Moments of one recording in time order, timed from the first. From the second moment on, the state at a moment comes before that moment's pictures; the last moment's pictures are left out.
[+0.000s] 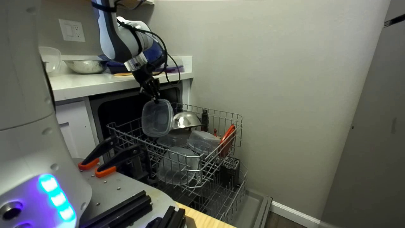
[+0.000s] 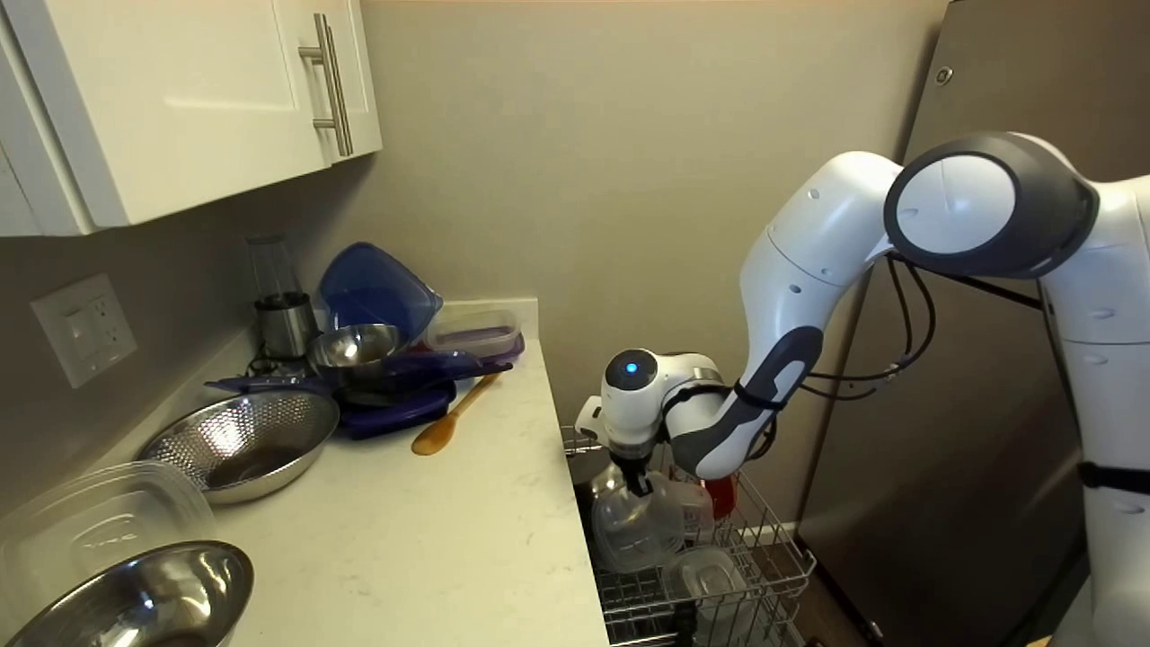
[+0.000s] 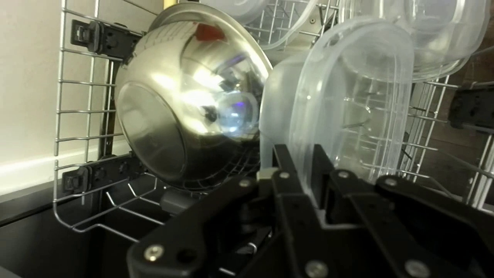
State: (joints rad) arm 0.31 0.46 0.14 -2.18 -1.11 2.70 -0.19
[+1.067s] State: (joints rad) arm 0.38 0.47 0.09 -2.18 -1.33 2.70 0.05
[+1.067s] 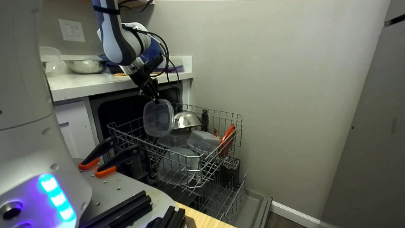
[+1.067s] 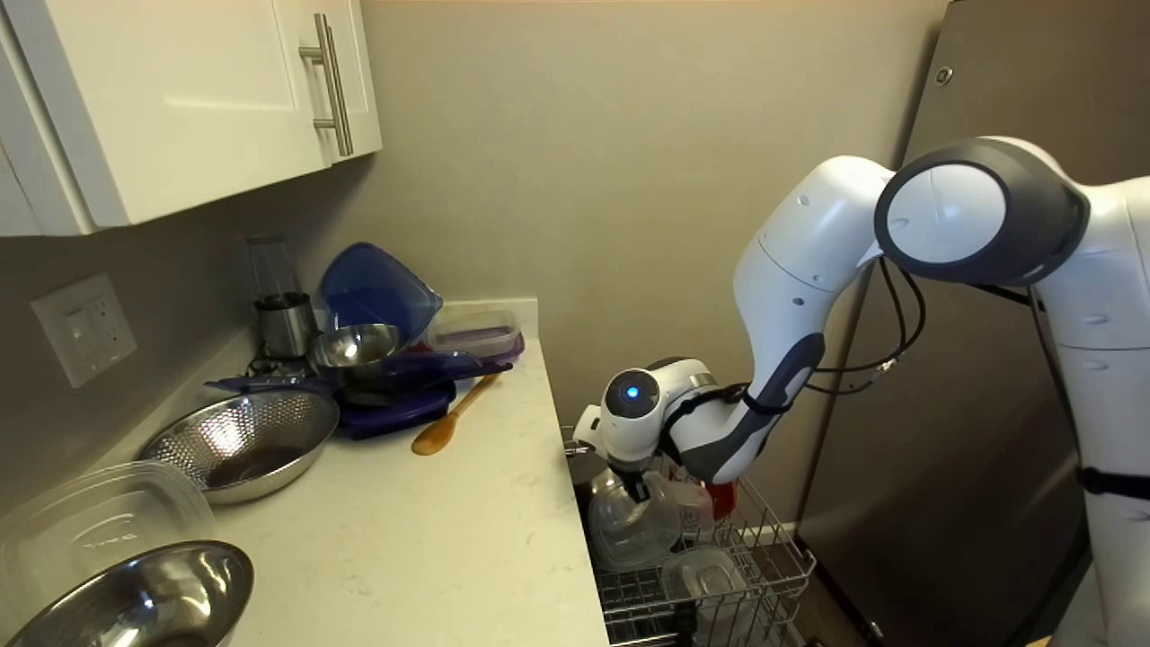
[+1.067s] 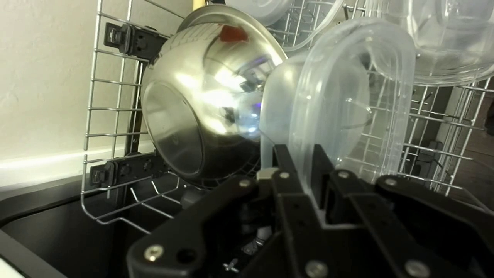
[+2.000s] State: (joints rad) arm 0.42 0.50 0.02 -2.18 -1.81 2.68 0.60
